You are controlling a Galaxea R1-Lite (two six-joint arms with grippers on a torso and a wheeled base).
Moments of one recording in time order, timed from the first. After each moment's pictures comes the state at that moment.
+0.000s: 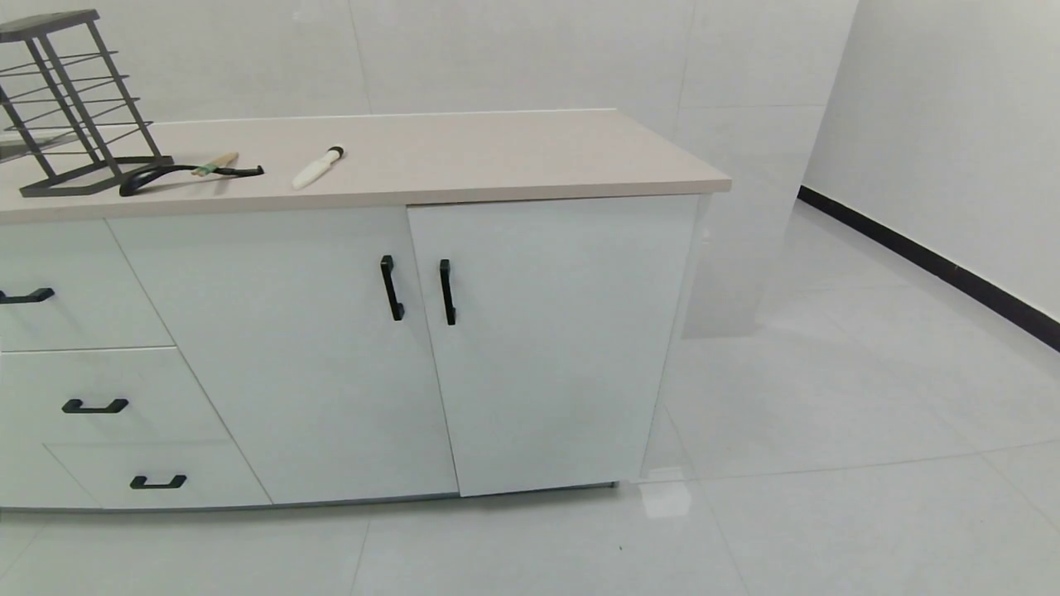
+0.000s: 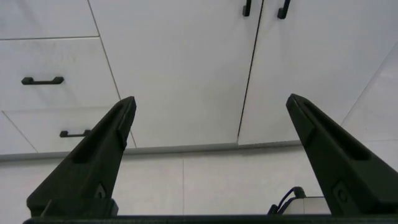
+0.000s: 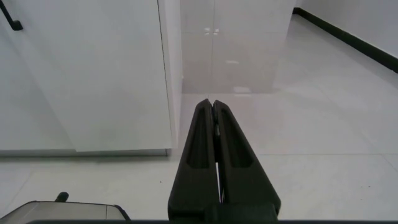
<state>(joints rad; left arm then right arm) 0.00 0.00 0.00 0.00 -0.01 0.01 0.00 0.00 0.00 0.00 0.06 -0.01</state>
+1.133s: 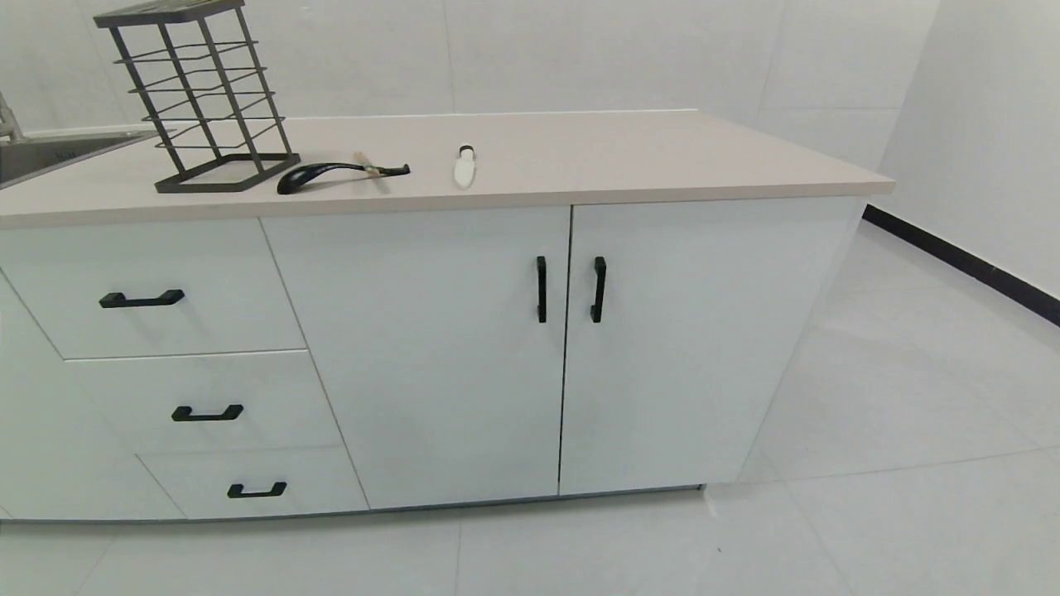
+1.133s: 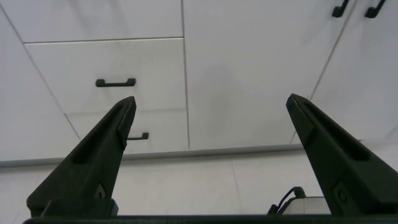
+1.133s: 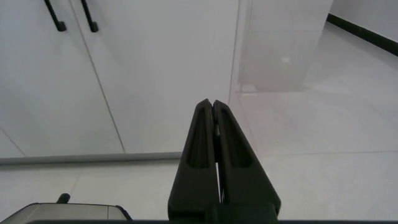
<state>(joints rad) 0.00 0.00 0.00 0.00 -0.01 0.01 0.00 0.00 0.00 0.00 0.05 0.00</state>
